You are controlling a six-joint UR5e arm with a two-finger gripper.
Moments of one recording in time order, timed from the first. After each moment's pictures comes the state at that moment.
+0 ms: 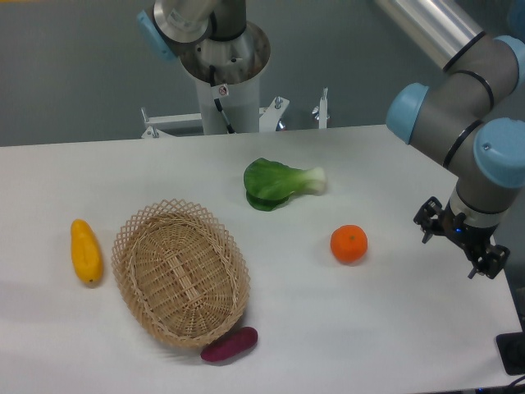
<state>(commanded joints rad) 2.71 -2.18 -1.19 -1.22 1.58 1.57</state>
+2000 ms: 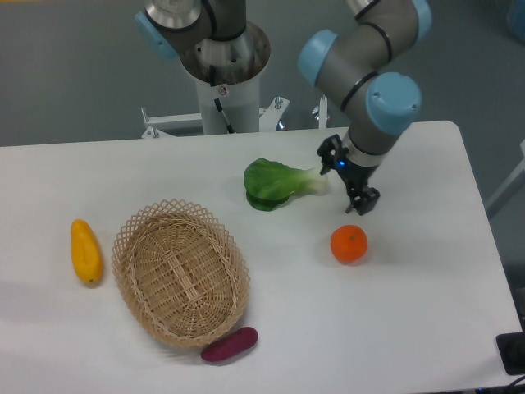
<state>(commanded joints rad) 2.70 -1.79 -1.89 -1.21 1.52 1.82</state>
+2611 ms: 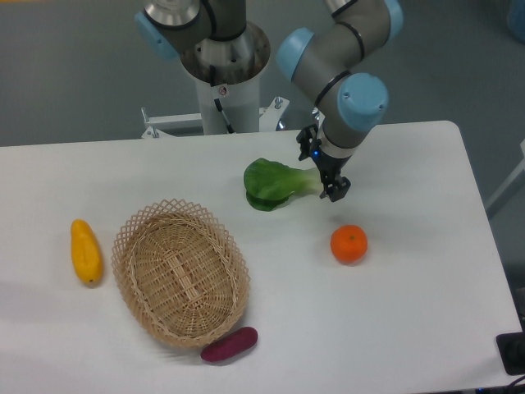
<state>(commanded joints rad) 2.70 -1.77 -2.05 -1.06 1.56 1.82</state>
